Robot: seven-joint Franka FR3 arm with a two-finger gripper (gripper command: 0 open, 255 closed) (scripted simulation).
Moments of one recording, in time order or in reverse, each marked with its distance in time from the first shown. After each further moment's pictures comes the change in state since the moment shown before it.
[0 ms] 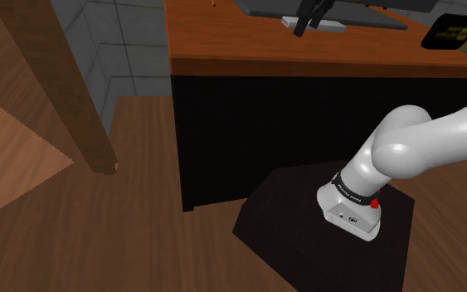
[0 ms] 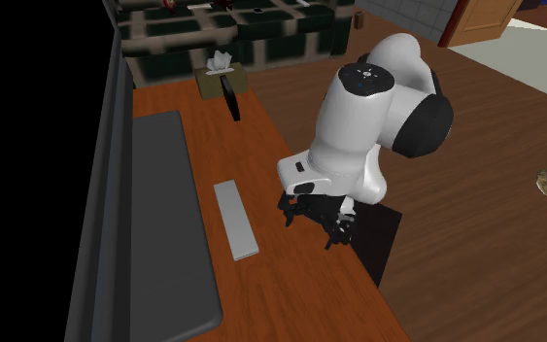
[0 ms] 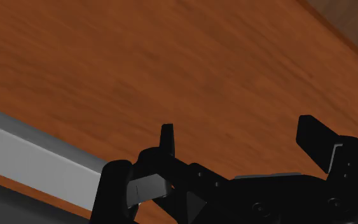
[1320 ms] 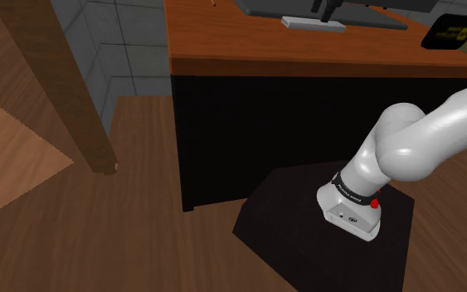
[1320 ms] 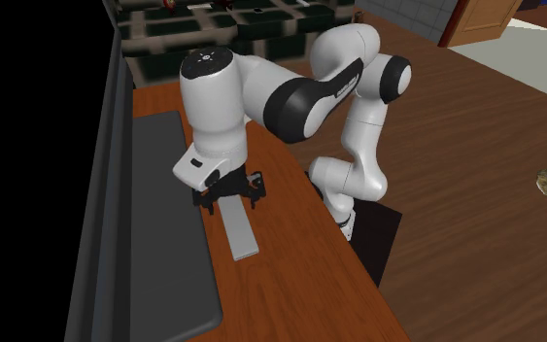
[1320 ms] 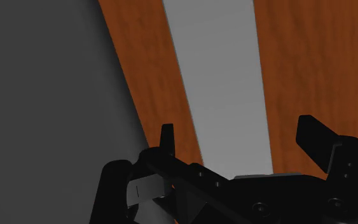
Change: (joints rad) arm 0.163 0.264 -0.460 0.272 -0.191 -0.099 -0.986
